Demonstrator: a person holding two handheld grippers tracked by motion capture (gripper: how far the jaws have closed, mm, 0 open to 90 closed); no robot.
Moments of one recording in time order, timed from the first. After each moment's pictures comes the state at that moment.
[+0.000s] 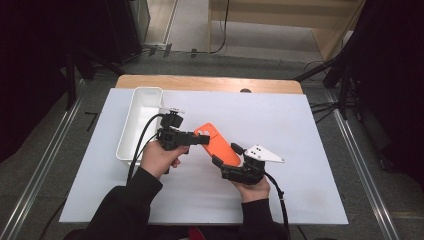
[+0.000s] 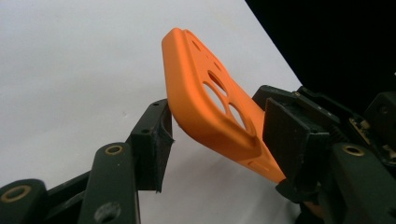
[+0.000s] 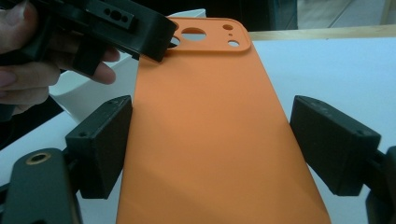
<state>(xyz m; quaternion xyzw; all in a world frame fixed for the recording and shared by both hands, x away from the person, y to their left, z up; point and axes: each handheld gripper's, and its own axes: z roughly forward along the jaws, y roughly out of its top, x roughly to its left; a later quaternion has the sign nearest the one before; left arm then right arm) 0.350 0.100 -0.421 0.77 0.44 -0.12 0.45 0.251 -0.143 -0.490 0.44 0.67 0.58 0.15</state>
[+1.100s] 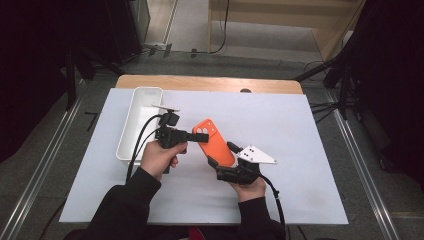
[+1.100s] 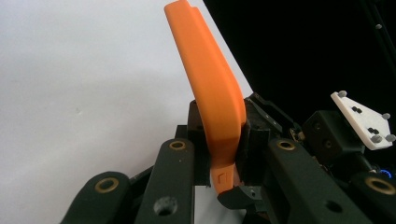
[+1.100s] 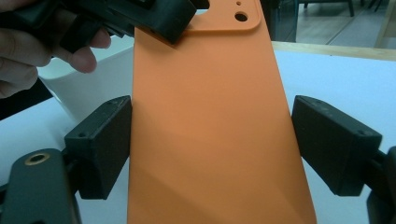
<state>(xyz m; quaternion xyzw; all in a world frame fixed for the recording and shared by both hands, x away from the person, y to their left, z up) 0.356 0.108 -0.425 0.74 0.43 -0.21 0.47 0.255 -0.131 -0.494 0.41 0.69 0.57 0.19</state>
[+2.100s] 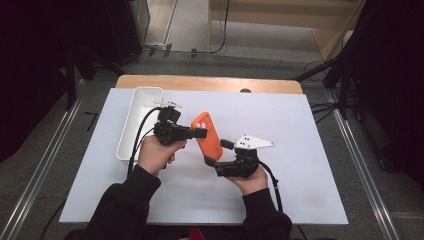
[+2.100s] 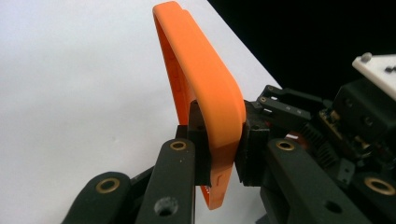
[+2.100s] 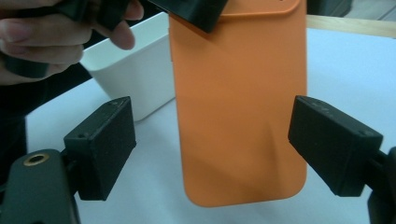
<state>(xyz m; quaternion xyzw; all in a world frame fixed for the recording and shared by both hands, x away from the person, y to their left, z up) 0.351 0.105 -0.399 0.80 0.37 -0.08 0.47 0.274 -0.131 -0.467 0.37 0.75 0.55 0.09</state>
